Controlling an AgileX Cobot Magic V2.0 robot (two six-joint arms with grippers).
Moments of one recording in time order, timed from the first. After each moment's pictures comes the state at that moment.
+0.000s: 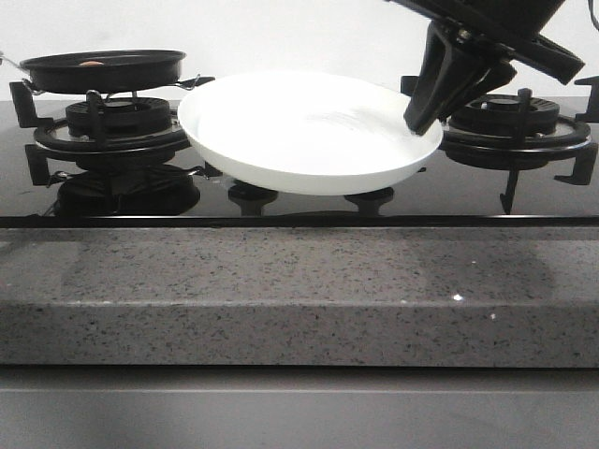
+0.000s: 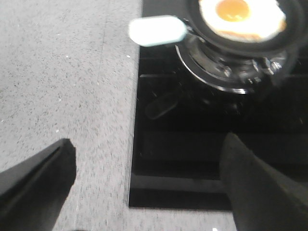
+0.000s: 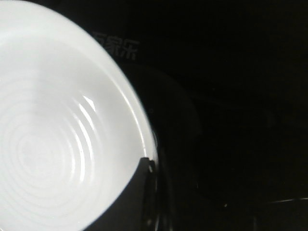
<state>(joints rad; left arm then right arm) 0.11 1.16 -1.23 -0.11 0.94 0.14 0.26 1.63 -1.32 0.45 0.87 -0.09</state>
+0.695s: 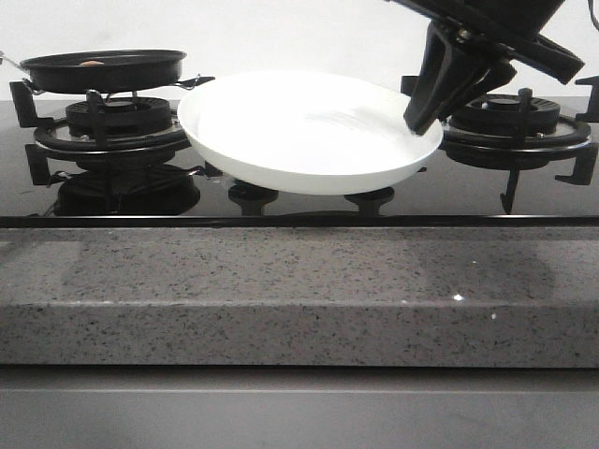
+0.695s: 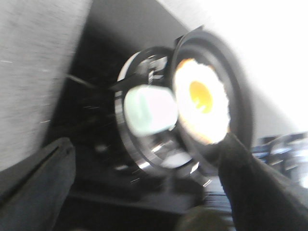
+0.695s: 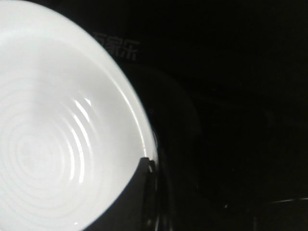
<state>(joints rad) 0.46 1.64 -1.33 -1.10 1.03 0.49 0.26 1.63 -1.32 0.45 0.87 -0.09</state>
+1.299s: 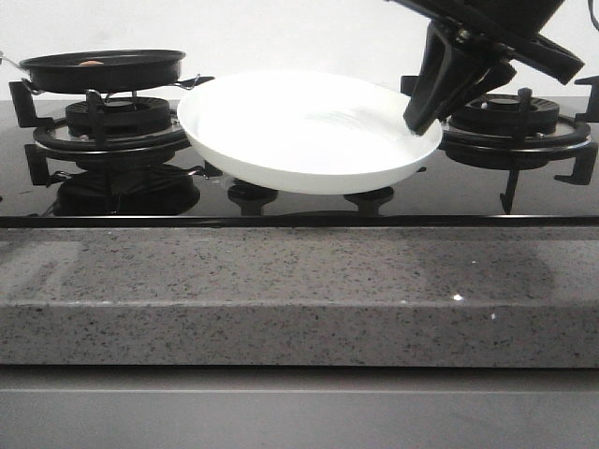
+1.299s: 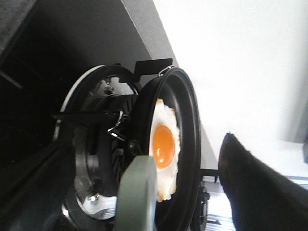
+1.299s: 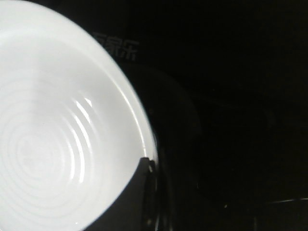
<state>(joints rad) 0.41 1.85 -1.33 -1.49 1.04 0.54 0.26 1.63 -1.32 0.45 0.87 -0.09</state>
